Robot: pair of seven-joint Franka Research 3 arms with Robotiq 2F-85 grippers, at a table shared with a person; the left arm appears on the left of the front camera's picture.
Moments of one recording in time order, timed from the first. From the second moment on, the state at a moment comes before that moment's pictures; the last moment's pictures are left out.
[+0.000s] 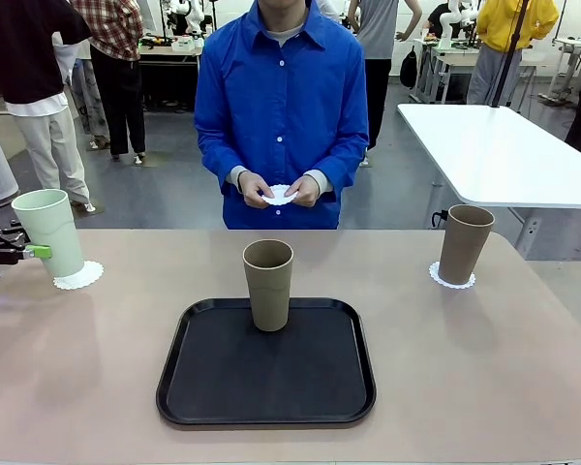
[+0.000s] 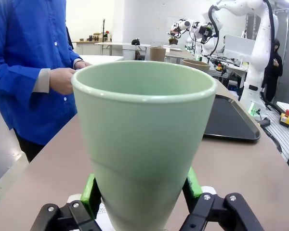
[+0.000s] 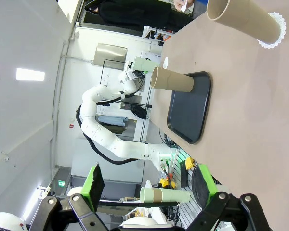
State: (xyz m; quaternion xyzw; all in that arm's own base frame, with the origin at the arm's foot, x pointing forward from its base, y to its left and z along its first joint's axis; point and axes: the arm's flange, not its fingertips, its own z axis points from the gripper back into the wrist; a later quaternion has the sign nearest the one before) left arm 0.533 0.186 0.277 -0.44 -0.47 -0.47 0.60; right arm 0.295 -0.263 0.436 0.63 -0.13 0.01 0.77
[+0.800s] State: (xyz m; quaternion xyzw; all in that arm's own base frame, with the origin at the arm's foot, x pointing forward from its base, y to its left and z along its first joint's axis) left arm 0.550 0.192 0.268 -0.43 -0.48 -0.48 0.59; right arm 0.295 -0.263 0.436 0.63 -0.13 0.01 0.77
